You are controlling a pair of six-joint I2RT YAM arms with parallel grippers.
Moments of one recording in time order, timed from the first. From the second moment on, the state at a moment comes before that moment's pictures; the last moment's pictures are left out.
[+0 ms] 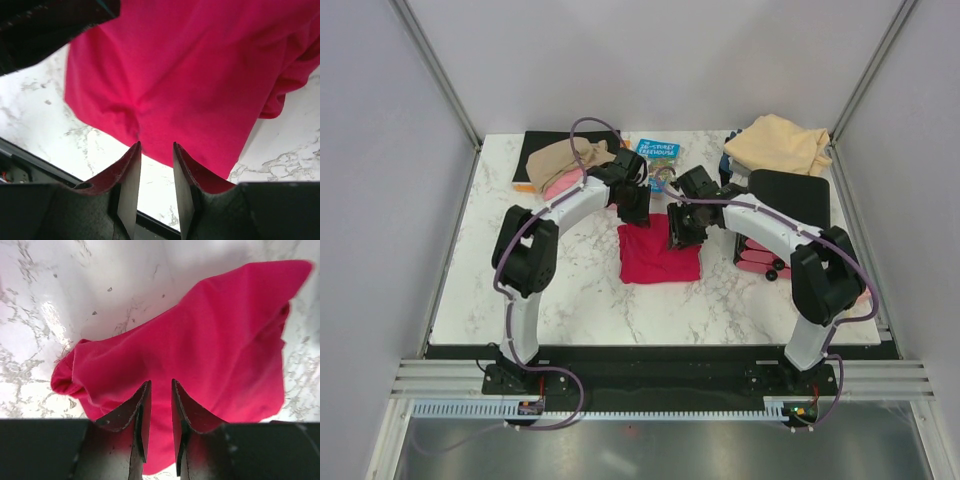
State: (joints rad) left arm -0.53 2.05 1.65 -0.64 0.19 -0.34; right arm 0.55 1.78 1.38 -0.66 -0.22 0.42
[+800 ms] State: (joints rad) left arm -0.51 2.10 1.54 -0.57 0.11 -0.36; right arm 0.56 1.79 1.16 -0.59 -0.10 0.44
